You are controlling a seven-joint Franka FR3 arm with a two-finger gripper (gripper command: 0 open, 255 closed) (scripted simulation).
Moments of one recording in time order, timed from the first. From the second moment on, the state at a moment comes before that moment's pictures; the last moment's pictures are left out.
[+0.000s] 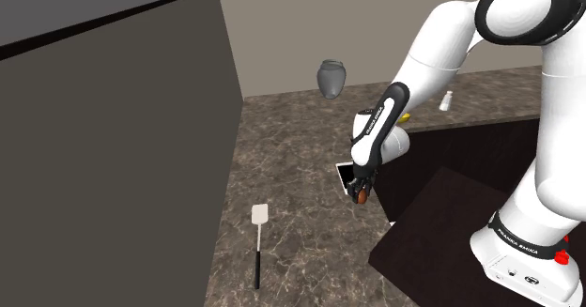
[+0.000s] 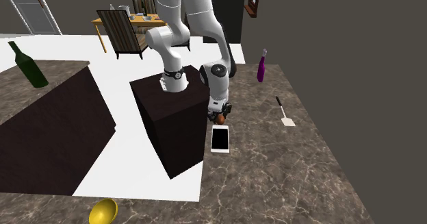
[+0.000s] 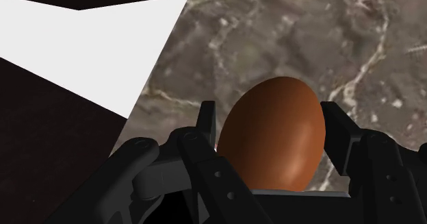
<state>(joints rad) 0.03 0.38 0.11 -2.56 0.33 2.82 -0.06</state>
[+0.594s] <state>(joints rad) 0.05 0.26 0.09 -2.59 0.30 2.73 -0.03</state>
